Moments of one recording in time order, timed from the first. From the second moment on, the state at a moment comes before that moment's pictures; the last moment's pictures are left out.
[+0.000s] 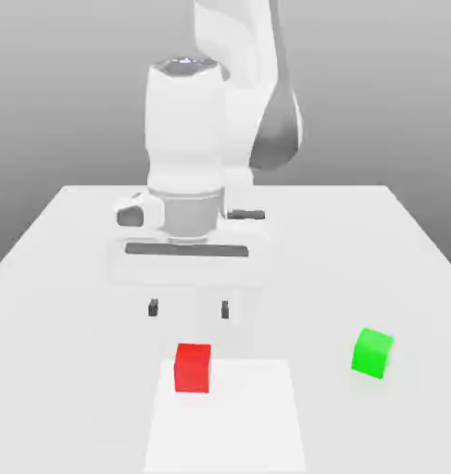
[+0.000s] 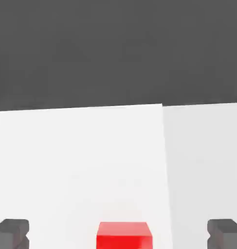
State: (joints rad) arm -0.04 -0.06 -0.10 -2.86 -0.01 2.82 0.72
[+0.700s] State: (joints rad) arm -0.09 -0.03 -0.04 -2.88 0.00 2.85 0.71
